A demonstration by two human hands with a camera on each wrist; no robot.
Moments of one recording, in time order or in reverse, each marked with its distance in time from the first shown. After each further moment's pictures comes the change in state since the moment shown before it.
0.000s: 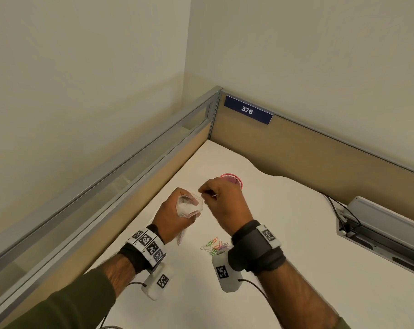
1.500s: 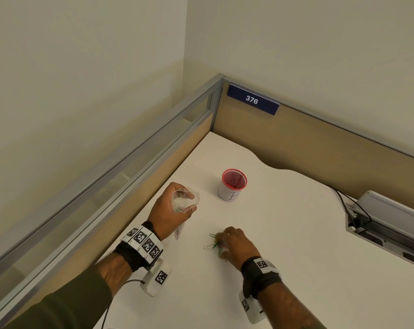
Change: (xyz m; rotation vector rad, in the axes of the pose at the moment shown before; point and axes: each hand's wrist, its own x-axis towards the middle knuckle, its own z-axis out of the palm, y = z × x) left_hand 0.015 -0.015 -0.010 -0.074 0.017 -0.016; right_hand -0.060 0.169 0.101 -0.303 -0.522 0.252
